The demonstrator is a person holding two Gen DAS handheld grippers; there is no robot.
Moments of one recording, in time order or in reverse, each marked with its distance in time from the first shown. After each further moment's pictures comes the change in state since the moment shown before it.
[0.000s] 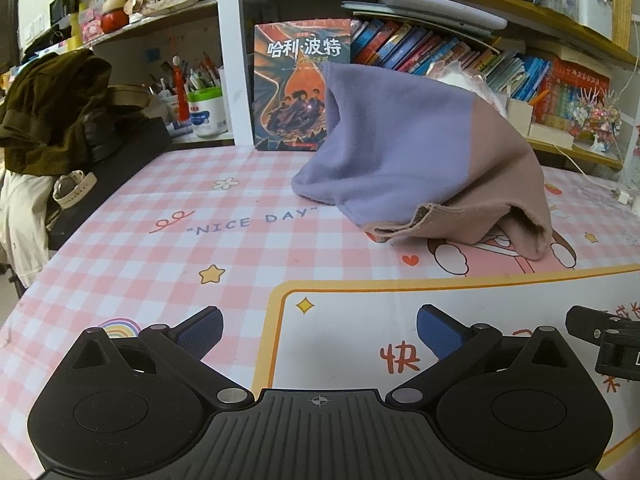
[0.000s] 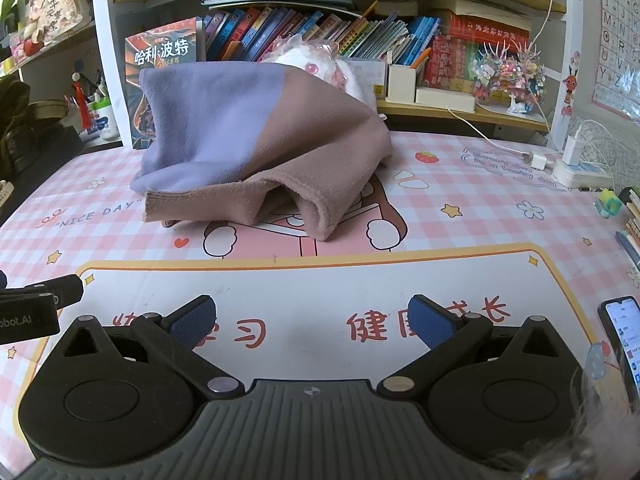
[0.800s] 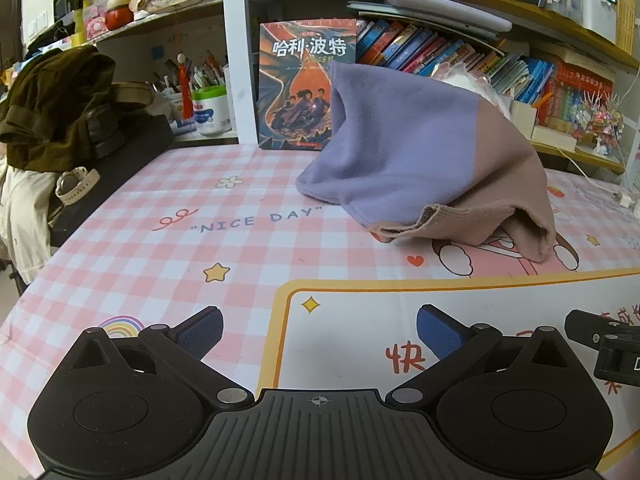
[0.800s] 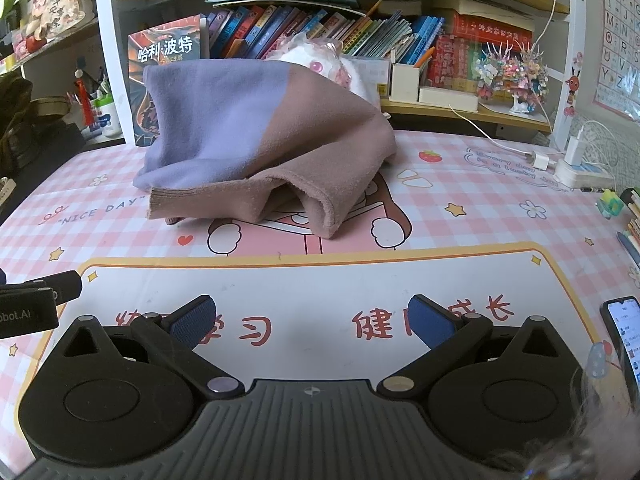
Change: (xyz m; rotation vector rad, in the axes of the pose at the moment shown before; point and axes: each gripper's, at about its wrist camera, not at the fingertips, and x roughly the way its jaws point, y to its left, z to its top) left arm 0.000 0.005 -0.002 -0.013 0.000 0.000; right arm 0.000 0.003 -0.001 -0.008 0.005 0.003
